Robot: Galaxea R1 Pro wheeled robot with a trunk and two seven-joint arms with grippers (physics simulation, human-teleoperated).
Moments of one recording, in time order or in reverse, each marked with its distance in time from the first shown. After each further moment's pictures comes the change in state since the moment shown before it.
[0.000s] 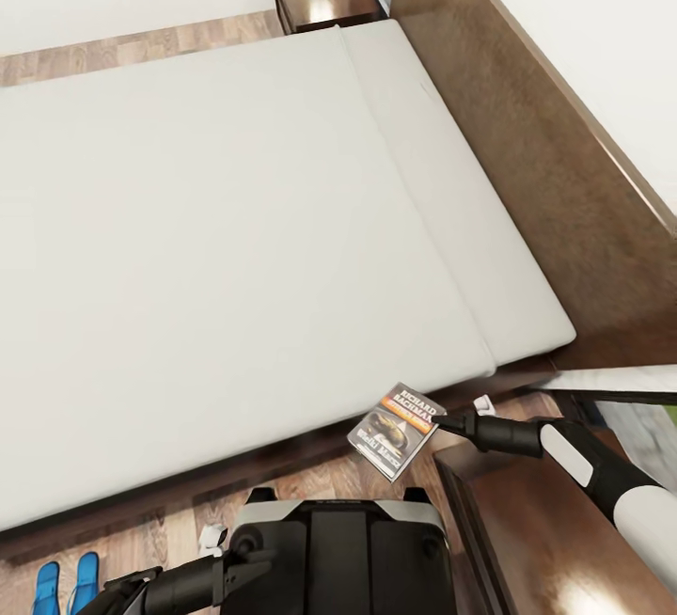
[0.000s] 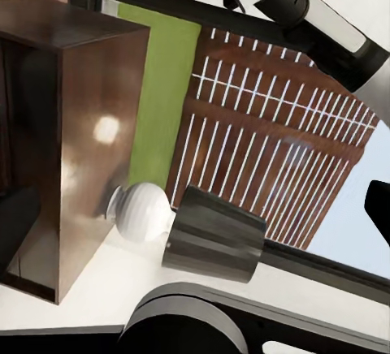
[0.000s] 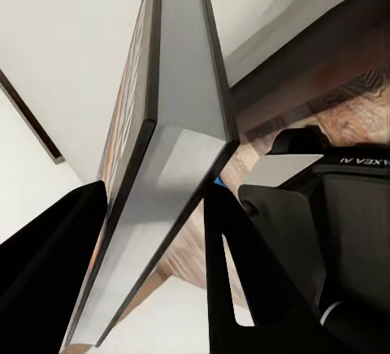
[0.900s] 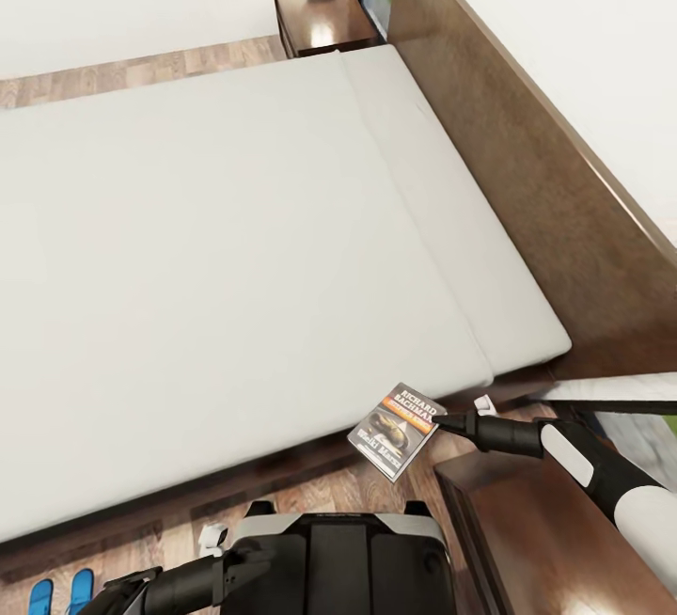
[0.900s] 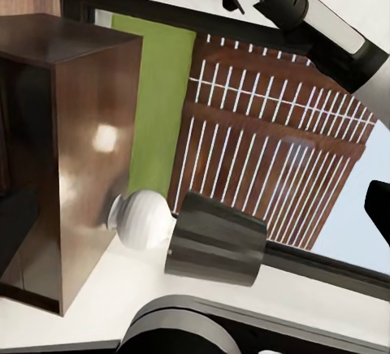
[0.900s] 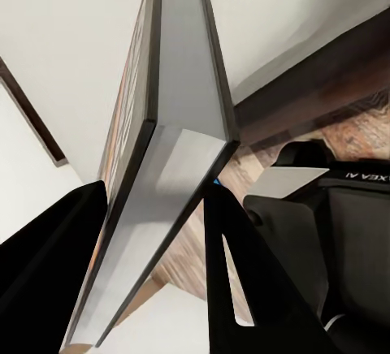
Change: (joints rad) left arm 0.000 0.000 0.000 0.001 0.003 0.001 -0.001; right arm 0.000 -0.002 0.000 0.000 0.000 0.000 0.000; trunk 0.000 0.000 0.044
